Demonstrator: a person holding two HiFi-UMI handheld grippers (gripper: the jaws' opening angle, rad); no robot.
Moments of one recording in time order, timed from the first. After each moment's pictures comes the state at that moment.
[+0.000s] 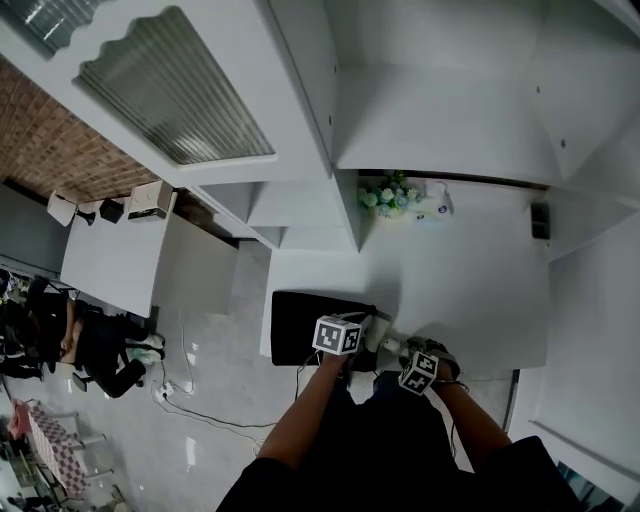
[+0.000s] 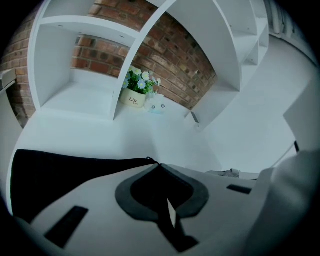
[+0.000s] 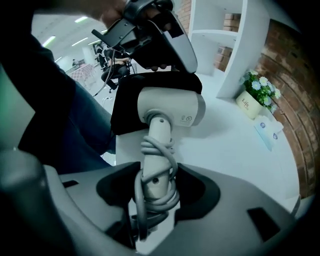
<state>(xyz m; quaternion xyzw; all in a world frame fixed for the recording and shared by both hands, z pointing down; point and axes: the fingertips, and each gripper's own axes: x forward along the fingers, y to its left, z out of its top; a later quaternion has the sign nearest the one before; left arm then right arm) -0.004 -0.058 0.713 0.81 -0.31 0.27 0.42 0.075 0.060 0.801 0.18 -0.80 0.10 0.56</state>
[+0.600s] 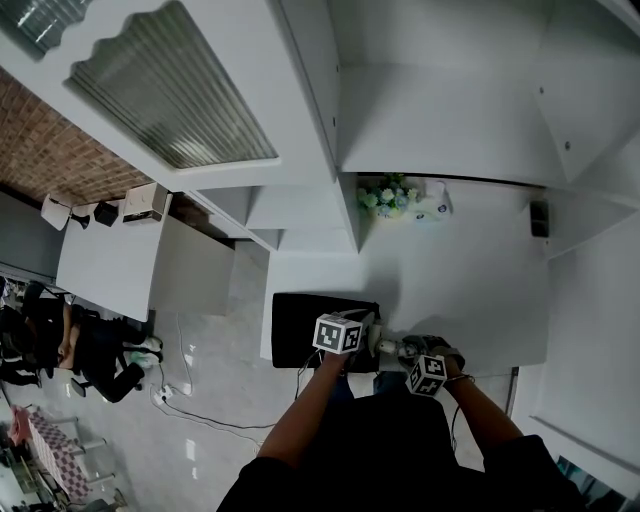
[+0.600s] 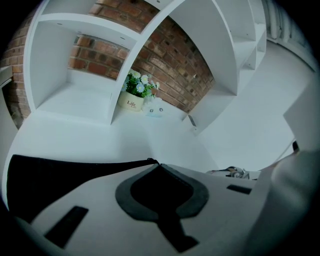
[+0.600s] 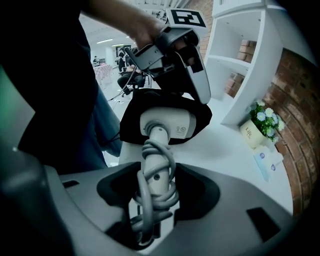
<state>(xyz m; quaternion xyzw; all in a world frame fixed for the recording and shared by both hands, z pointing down) -0.002 -0.071 0.707 0.82 -0.30 0.24 0.42 0.059 0.053 0.769 0.13 -0.85 0.01 0.52</state>
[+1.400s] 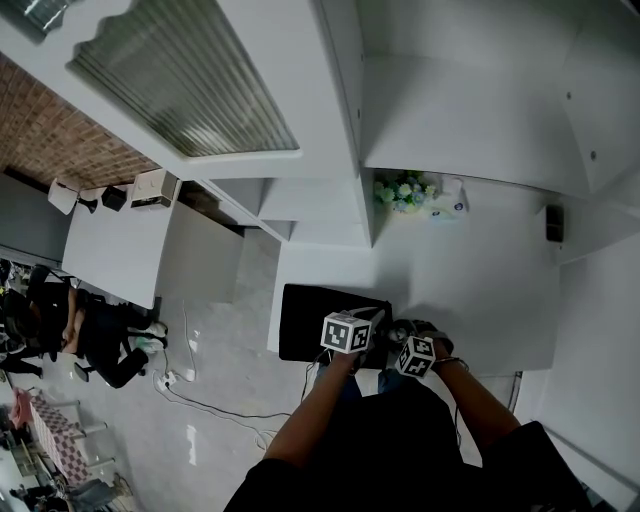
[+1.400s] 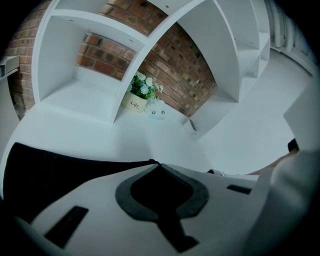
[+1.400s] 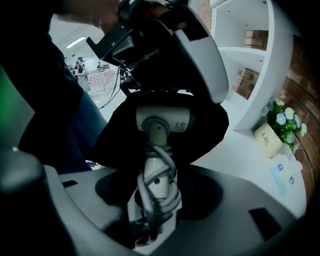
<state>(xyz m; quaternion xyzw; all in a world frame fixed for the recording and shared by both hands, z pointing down) -0.005 -0.070 0.705 0.81 -0.31 0.22 0.44 0.004 0.014 0.795 0.10 -0.86 0.03 0.50</state>
